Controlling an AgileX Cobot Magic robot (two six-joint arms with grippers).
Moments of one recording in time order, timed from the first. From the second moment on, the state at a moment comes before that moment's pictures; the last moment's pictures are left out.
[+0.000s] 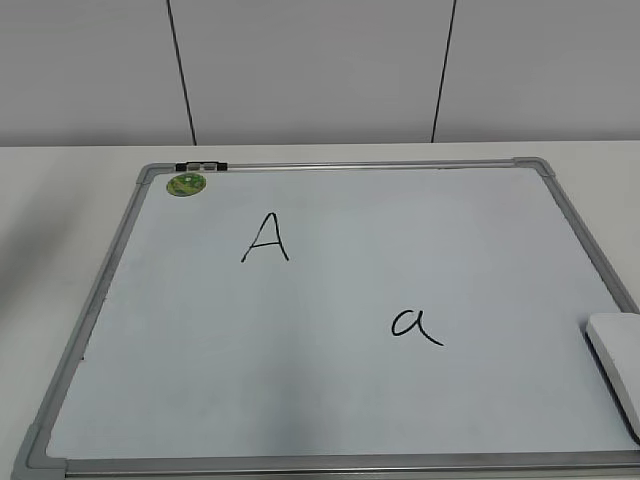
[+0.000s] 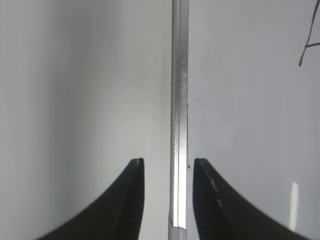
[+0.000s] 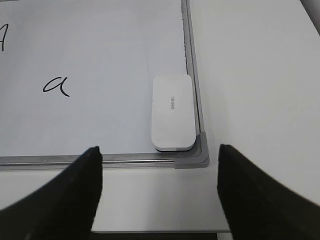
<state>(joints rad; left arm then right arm) -0.04 1.45 -1.19 -0.11 0.99 -0.08 0.00 -0.02 -0.49 0.02 1.14 -0.01</state>
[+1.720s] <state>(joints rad) -0.16 2.17 -1.54 -0.03 0.99 -0.09 0.00 -0.02 -0.49 0.02 1.14 -0.01</state>
